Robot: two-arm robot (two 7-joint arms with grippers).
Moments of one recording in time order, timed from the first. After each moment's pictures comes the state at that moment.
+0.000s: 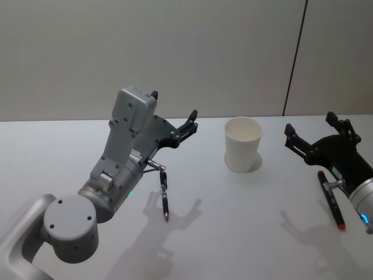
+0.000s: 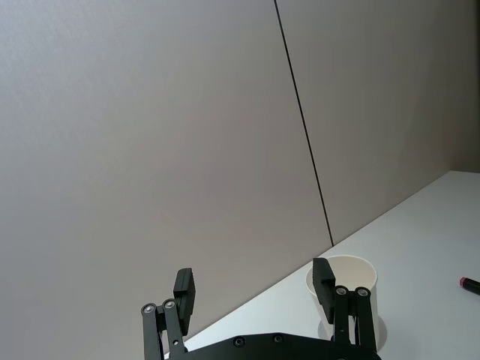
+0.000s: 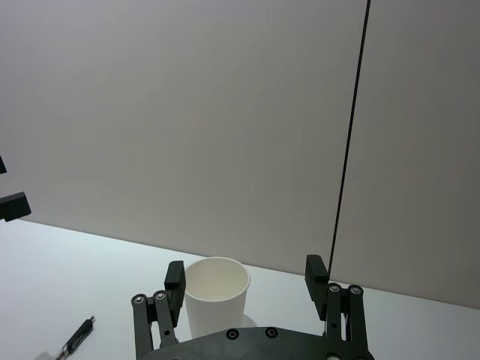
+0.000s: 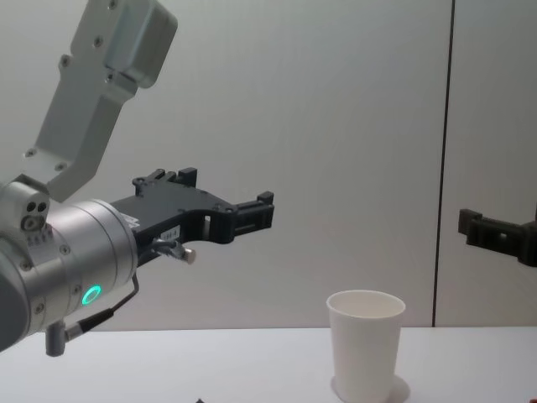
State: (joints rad) left arm -0.24 0.38 0.45 -1.63 -0.20 0.01 -0.01; right arm -0.01 0.34 -0.23 -1.77 0.29 0.03 0.07
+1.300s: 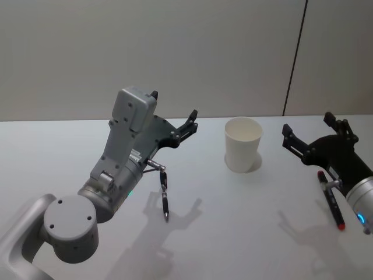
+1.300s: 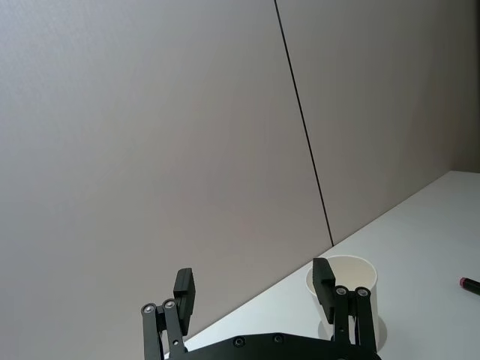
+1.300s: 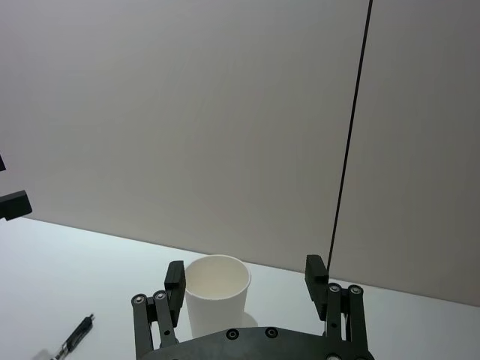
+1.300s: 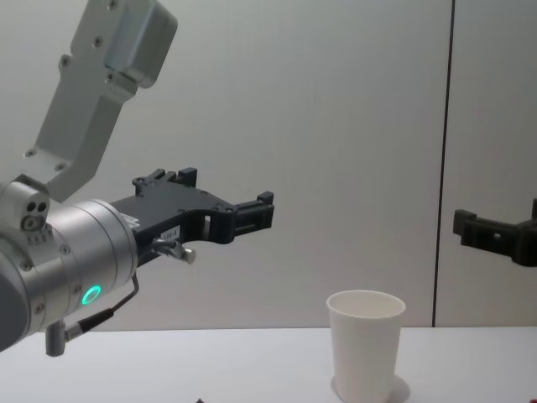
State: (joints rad) left arm -0.24 0.38 0.45 -1.63 -0.20 0.01 -0.01; right arm -0.02 0.33 -0.23 -1.78 0.27 0.06 0.05
